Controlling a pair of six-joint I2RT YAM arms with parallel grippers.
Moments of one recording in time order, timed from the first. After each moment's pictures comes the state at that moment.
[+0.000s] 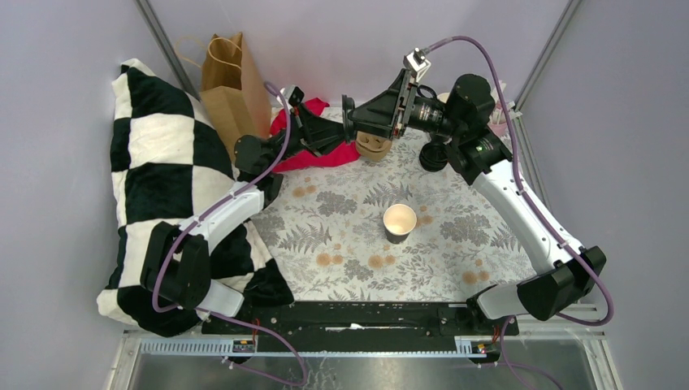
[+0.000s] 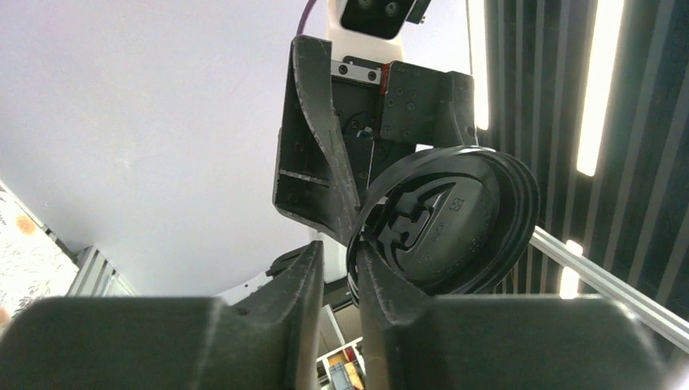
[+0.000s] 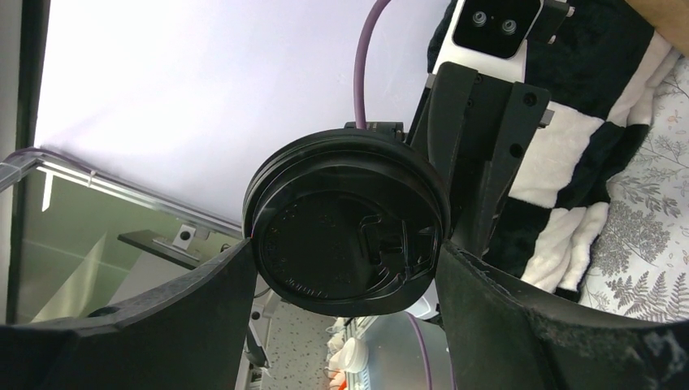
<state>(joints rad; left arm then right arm) -0.41 1.45 1.00 1.10 0.79 -1.88 0.49 1.41 1.52 0.04 -0.82 1.17</state>
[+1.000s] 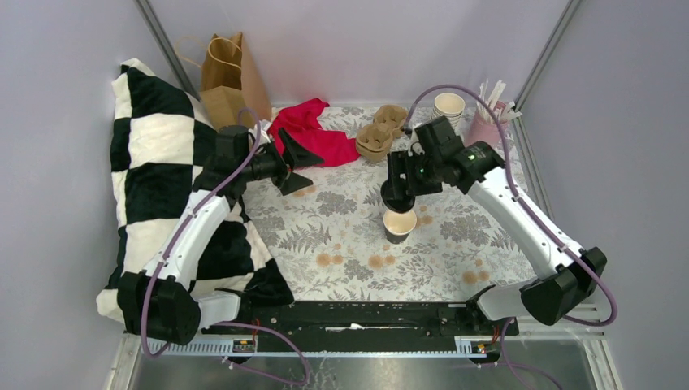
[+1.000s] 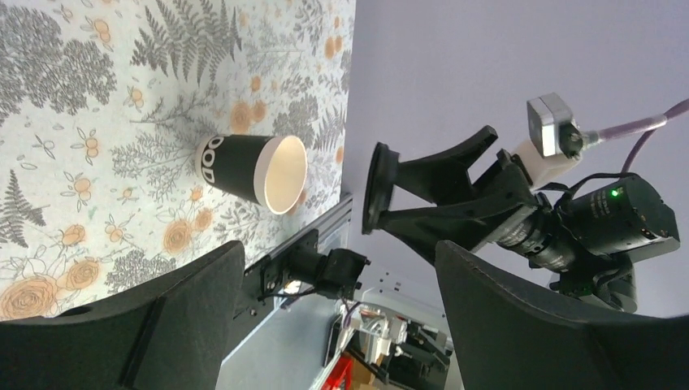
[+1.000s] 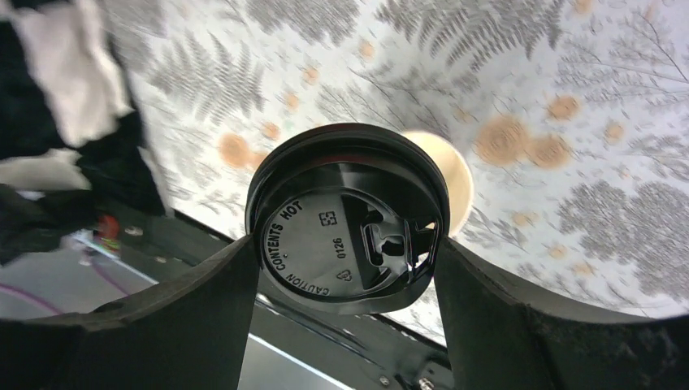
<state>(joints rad) -0.19 1.22 1.07 -0.36 0.77 -1.05 0.54 1.38 1.48 -1.01 -0.18 0.37</state>
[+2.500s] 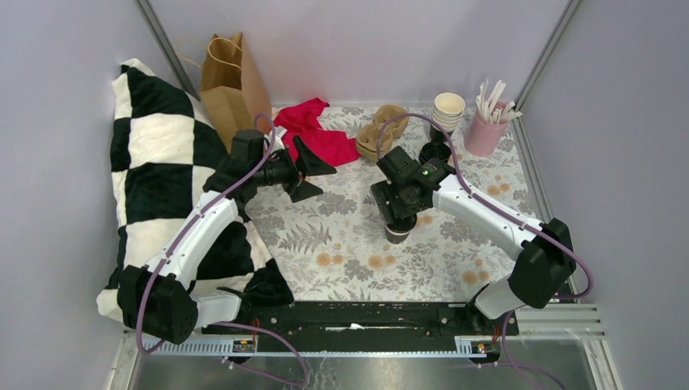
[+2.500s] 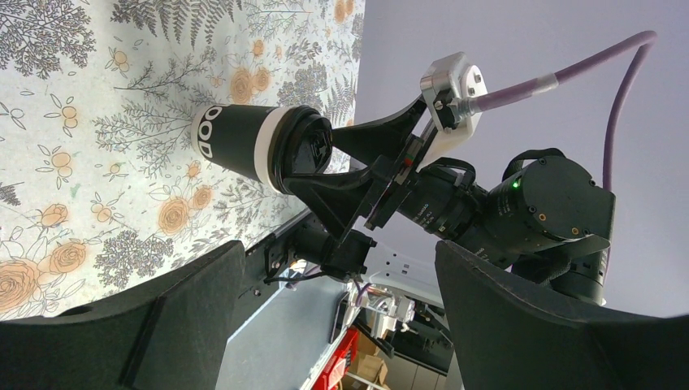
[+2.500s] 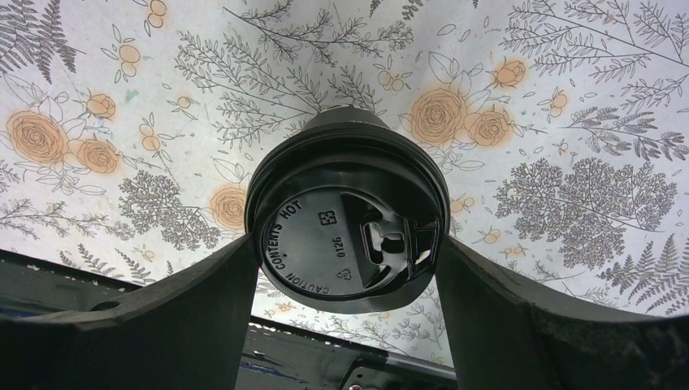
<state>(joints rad) -0.30 1.23 1.04 -0.36 0.74 -1.06 0.73 1.51 1.29 -0.97 0.16 0.30</state>
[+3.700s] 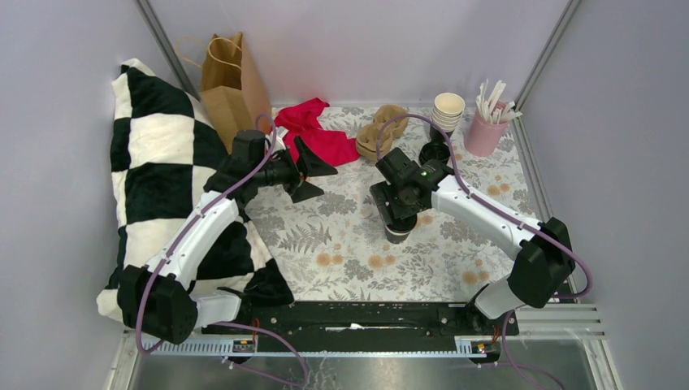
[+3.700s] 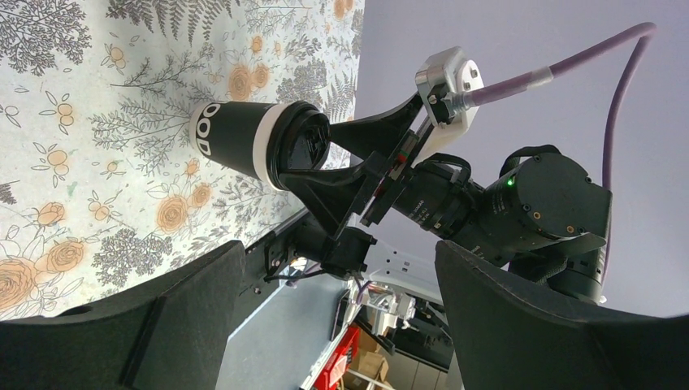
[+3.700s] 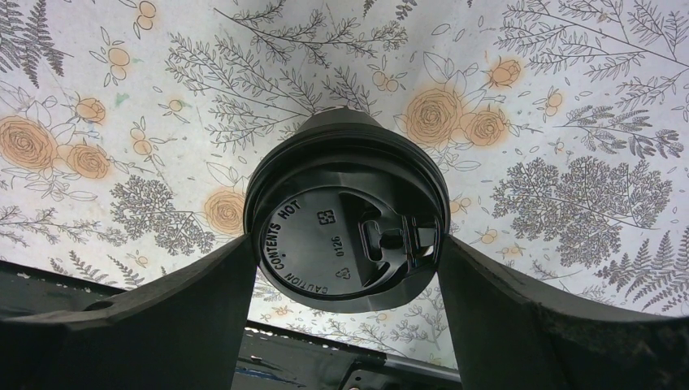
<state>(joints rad) -0.31 1.23 1.04 -0.36 0.74 -1.06 0.73 1.52 1.28 -0.96 0.18 0.31</state>
